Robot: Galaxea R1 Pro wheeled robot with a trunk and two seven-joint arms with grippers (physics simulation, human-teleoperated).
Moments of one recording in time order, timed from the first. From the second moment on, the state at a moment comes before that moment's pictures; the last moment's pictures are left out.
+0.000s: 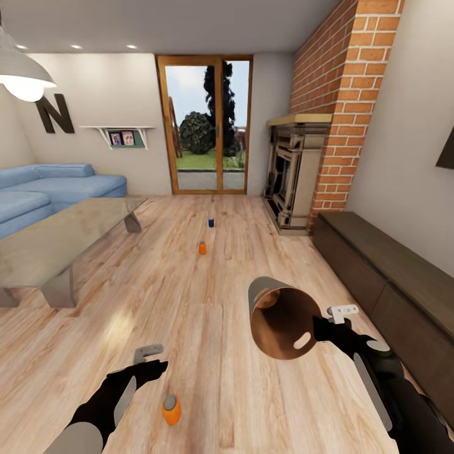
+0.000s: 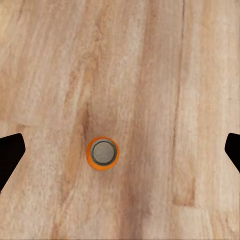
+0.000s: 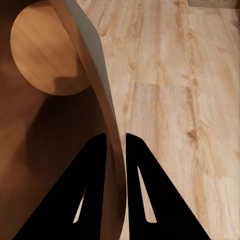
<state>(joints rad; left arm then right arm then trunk) -0.55 0.00 0.18 -0.55 0.02 0.31 -0.08 -0.35 -0.18 -0.03 -1.38 -0.08 0.54 0.20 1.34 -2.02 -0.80</state>
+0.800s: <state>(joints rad) -0.55 0.00 0.18 -0.55 0.02 0.27 -0.08 -0.35 -0.18 -0.01 -1.38 -0.07 0.54 0.20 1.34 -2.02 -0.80</state>
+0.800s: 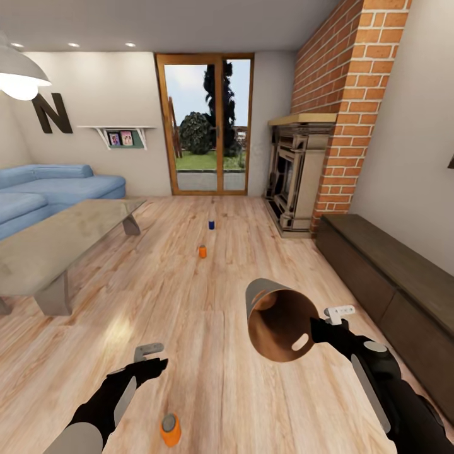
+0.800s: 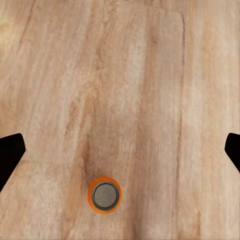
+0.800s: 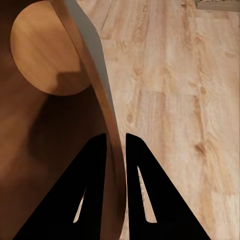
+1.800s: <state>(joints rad) -0.55 0.00 0.17 -0.54 0.02 0.27 -0.08 -0.35 -0.18 0.00 -1.38 -0.07 0.54 0.20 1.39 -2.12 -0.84</state>
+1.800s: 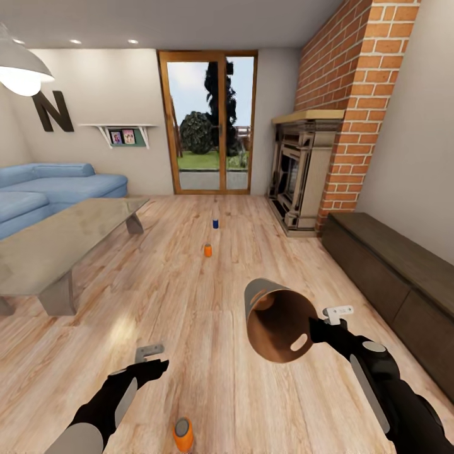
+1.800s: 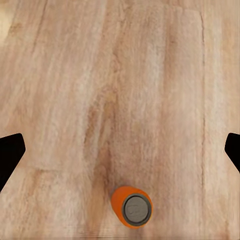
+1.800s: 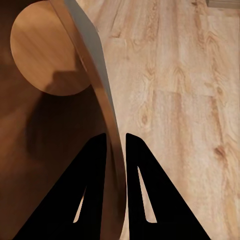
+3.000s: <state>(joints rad) -0.55 -0.03 0.08 -0.49 0.02 0.25 -0.09 -0.35 -0.16 0.01 -1.39 -0.07 0.55 0.20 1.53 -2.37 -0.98</state>
